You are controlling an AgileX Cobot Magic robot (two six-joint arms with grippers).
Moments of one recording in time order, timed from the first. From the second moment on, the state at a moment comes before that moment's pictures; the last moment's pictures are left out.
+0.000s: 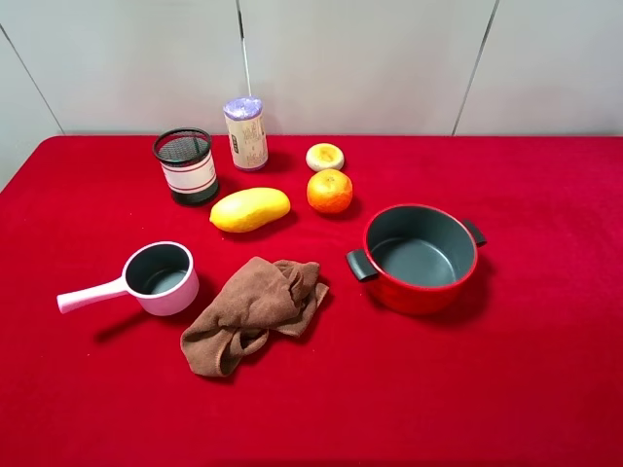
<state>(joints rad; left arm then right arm) -0.27 -0.01 -0.49 -0.13 1.07 0.20 0.08 0.28 -0.59 0.18 1.06 -0.23</state>
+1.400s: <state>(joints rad) -0.27 -0.01 -0.49 -0.13 1.07 0.20 0.24 0.84 -0.89 0.13 1.00 -0.33</state>
